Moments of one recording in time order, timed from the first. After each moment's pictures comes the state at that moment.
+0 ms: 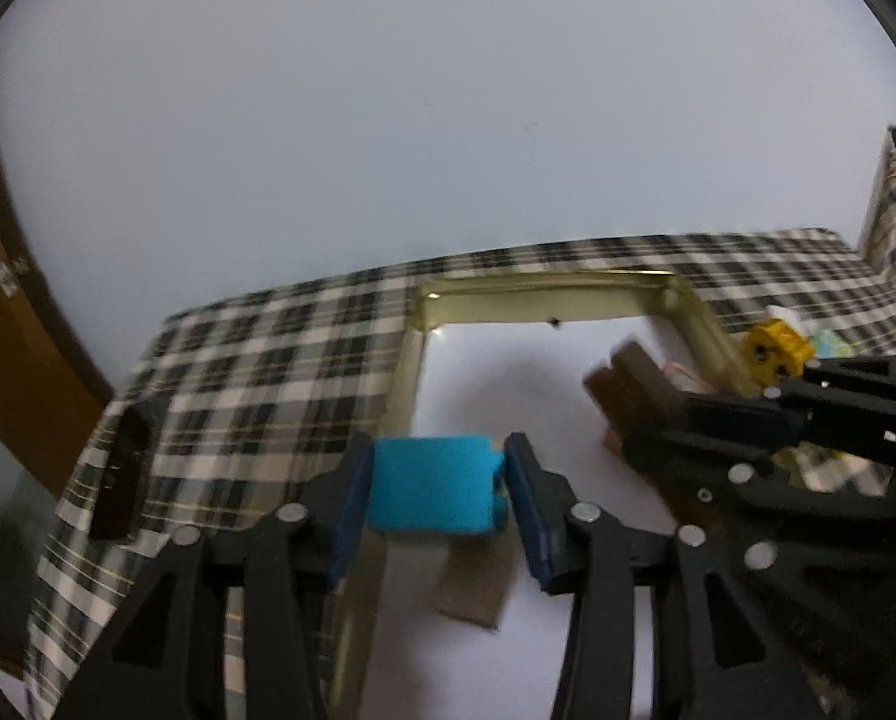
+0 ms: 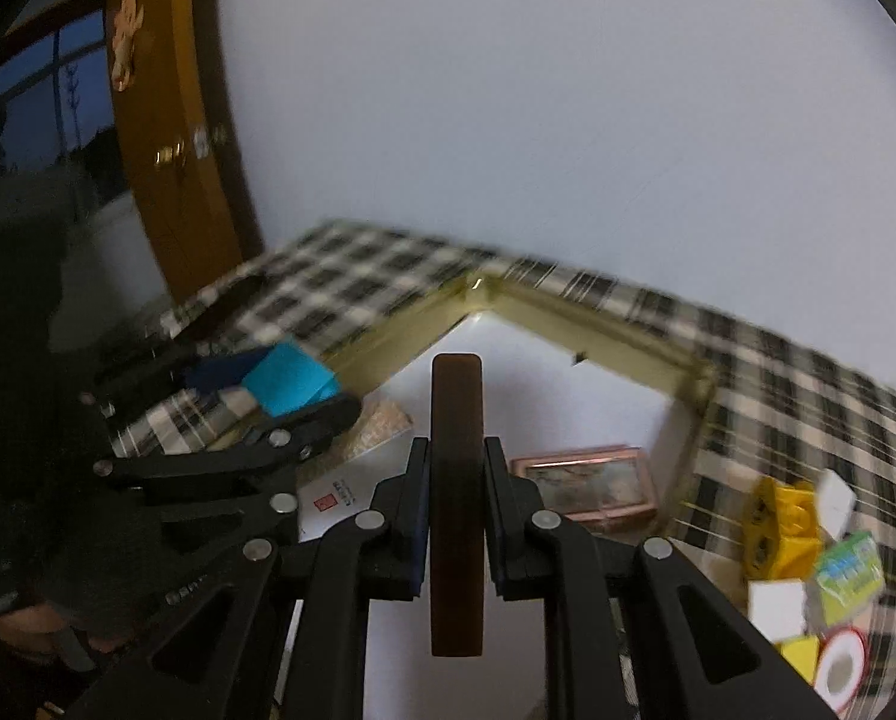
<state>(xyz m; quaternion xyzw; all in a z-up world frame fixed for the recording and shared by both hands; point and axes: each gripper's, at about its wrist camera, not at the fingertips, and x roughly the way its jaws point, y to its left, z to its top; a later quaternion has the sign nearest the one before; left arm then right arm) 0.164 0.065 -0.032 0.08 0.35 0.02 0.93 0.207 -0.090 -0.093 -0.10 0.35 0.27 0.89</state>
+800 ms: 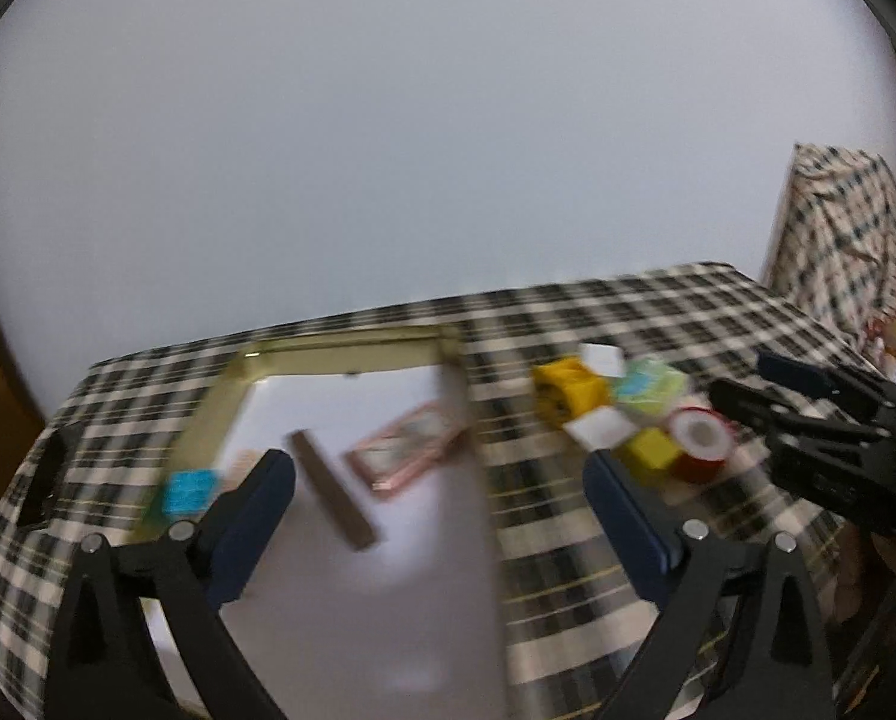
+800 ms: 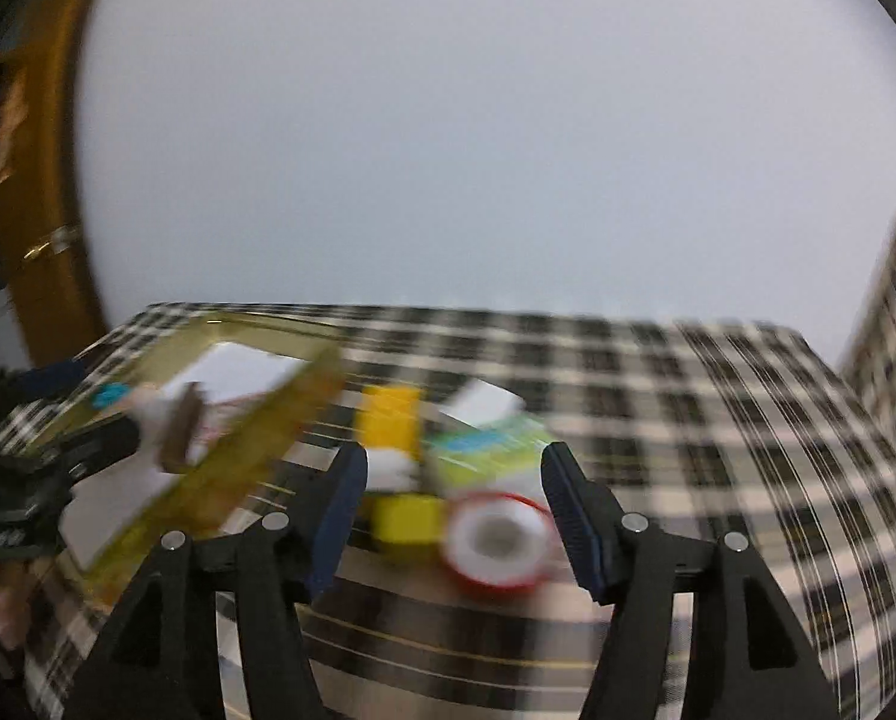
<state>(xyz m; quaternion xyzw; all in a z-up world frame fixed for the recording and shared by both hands) 0.099 -0.059 -0.018 0.06 0.27 -0.08 0.96 0.136 -0.296 -0.084 -0.03 0.25 0.06 0.96</state>
